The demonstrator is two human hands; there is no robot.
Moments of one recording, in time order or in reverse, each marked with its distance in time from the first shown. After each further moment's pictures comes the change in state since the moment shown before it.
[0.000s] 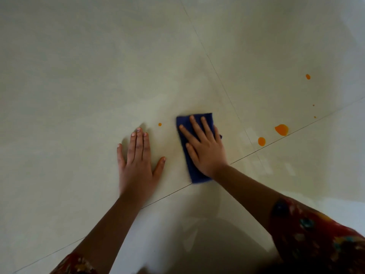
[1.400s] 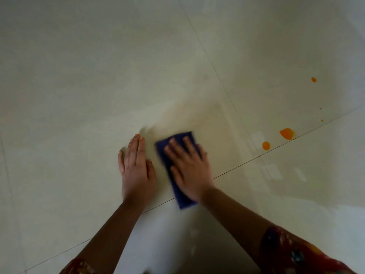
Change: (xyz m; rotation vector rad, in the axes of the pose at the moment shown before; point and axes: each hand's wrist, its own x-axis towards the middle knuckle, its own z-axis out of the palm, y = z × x) left_hand -0.001 -0.006 -0.002 -0.467 0.177 -0.096; right_hand -0.021 -0.060 0.006 0.090 0.034 -0.051
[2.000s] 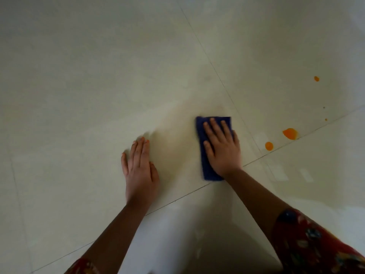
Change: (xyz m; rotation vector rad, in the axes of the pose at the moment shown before) left_hand 0.000 0.001 0.005 0.036 -0.006 0.001; right_hand 0.020 0.085 -0.011 -0.018 0.057 0.290
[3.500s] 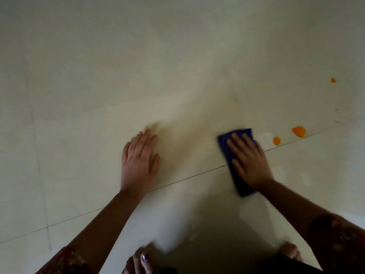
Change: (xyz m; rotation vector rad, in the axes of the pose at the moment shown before) left_hand -0.028 -0.021 -0.040 0.081 -0.118 0.040; right_hand -0.061 0.069 -0.008 -0.100 -0.097 -0.362
